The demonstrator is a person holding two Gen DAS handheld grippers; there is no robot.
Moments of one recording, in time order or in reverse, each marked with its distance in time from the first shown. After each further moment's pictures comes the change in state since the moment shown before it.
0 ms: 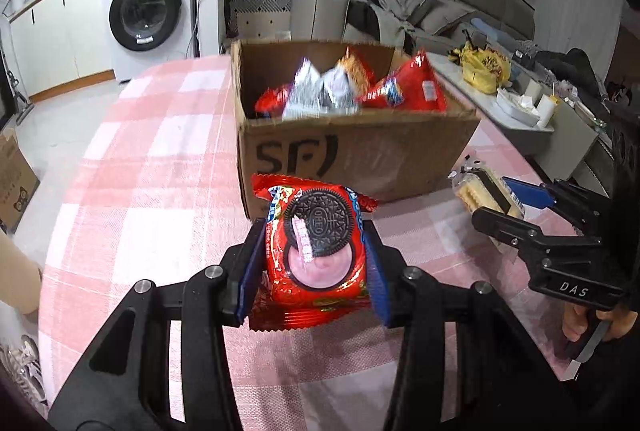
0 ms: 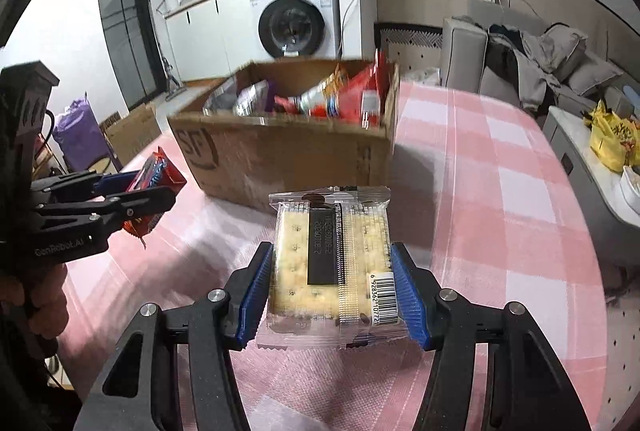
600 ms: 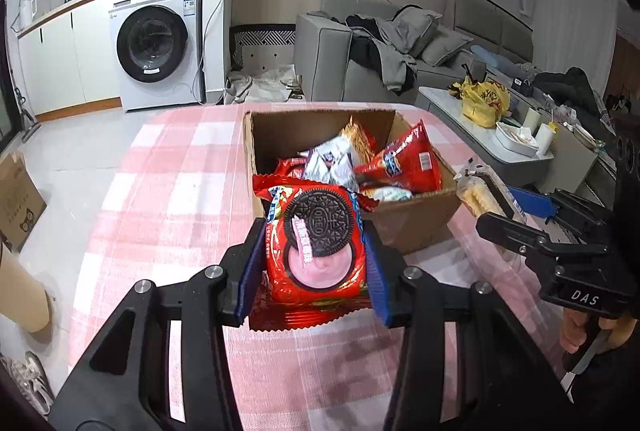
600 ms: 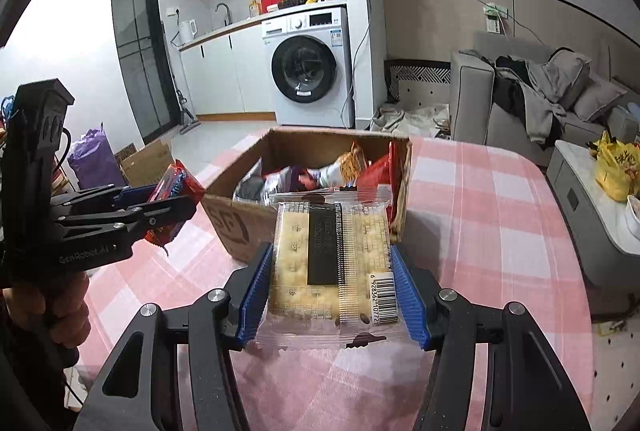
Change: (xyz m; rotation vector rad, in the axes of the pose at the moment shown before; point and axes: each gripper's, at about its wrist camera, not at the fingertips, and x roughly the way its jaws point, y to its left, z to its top) left arm -0.063 0.018 0.043 0.004 -0.112 0.010; right arm -0.035 0.011 0.048 -0.002 -0.127 0.046
